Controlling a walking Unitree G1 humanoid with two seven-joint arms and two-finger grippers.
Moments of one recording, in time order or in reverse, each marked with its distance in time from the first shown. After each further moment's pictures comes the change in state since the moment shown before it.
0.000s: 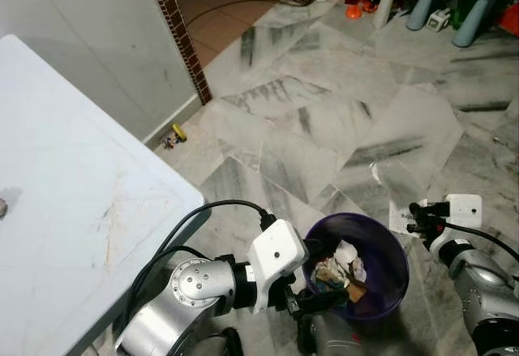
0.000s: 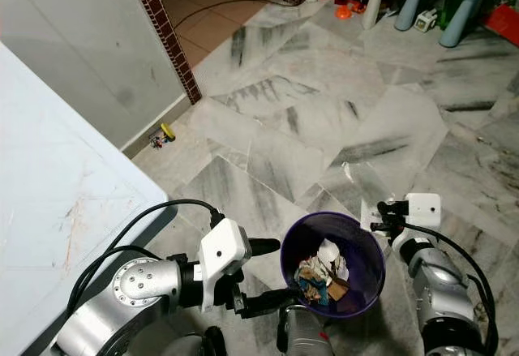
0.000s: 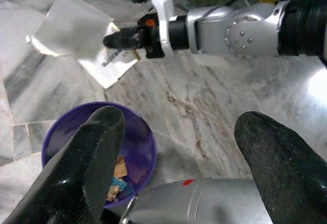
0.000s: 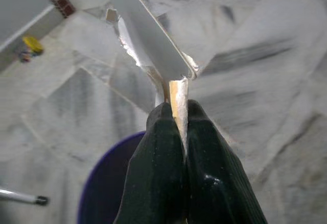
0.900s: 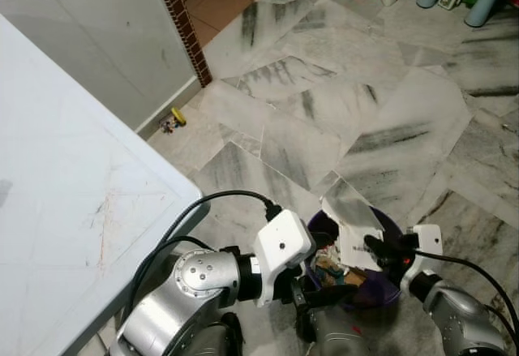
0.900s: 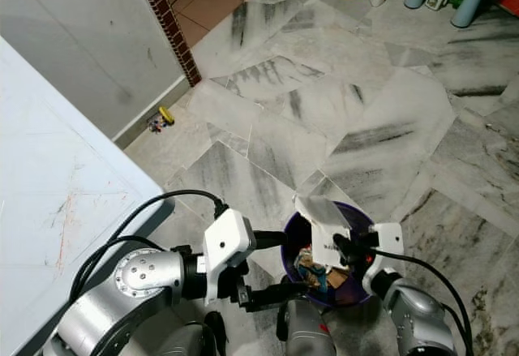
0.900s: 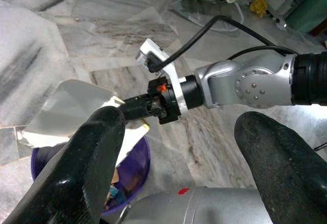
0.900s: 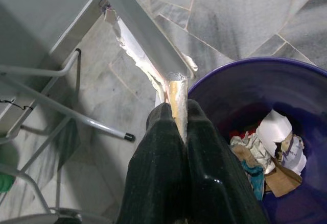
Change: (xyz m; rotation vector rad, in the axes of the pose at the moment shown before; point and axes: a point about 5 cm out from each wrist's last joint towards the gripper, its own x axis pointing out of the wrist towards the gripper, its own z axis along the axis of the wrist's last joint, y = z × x) left arm 0.004 0.002 0.015 0.017 -0.031 -0.024; right arm -0.023 0.035 -0.050 0.131 0.137 0.295
